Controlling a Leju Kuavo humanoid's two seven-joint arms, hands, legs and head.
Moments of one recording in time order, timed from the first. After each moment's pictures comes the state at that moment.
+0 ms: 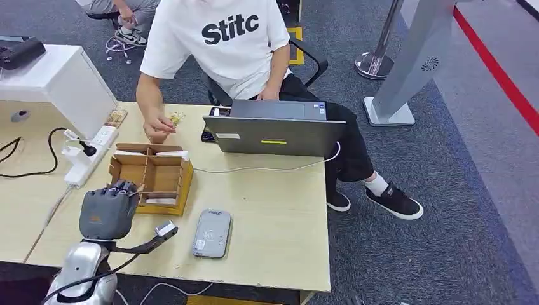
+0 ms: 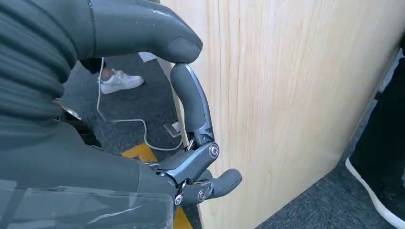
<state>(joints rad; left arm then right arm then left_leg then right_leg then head) -0.01 0.08 0.06 -1.48 -1.52 0.60 -0.09 -0.15 0.22 -0.91 -0.24 -0.01 0.51 -0.35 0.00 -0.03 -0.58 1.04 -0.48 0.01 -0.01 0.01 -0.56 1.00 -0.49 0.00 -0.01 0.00</state>
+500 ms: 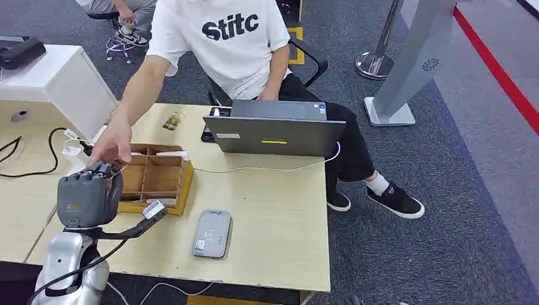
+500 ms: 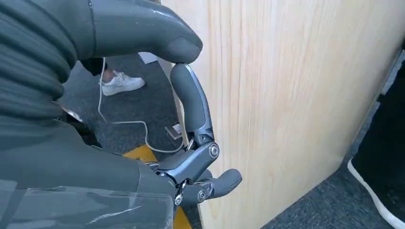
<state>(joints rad) -0.04 0.03 0.14 -1.60 -1.48 0.57 -0.14 -0.15 0.23 -0.90 -0.24 -0.01 0.52 -0.35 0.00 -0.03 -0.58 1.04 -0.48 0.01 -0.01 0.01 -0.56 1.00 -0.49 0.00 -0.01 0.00</state>
